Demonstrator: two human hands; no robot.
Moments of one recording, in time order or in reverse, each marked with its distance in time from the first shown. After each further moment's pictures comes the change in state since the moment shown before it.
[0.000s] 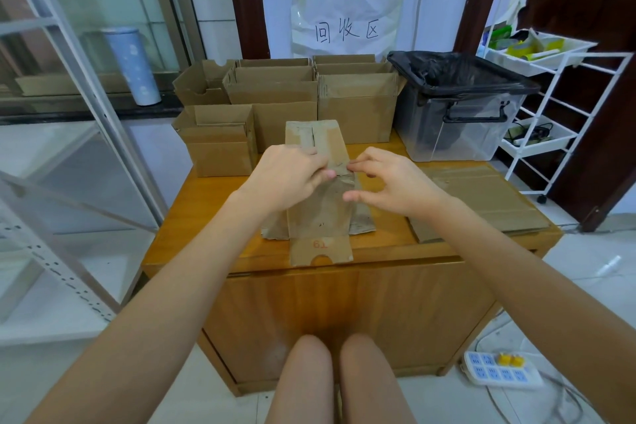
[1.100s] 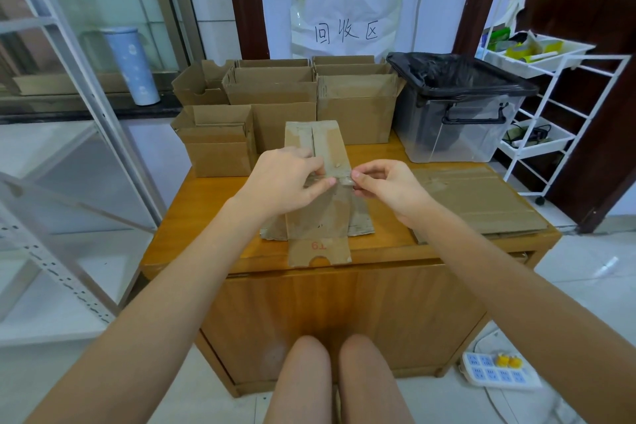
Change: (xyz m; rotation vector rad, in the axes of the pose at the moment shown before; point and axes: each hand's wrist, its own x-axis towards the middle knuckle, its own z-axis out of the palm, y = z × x) left_hand -0.008 0.001 0.004 -0.120 0.063 -0.058; right_hand 0.004 -0.015 0.016 0.993 0.181 0.696
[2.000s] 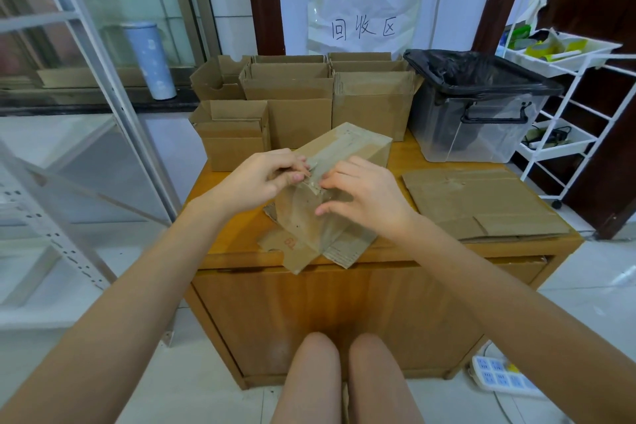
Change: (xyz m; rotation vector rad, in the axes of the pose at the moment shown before) left_hand -0.039 -0.051 -0.005 -0.673 -0.126 -0.132; right_hand 0.003 0.005 0.042 -0.904 0.021 -1.167
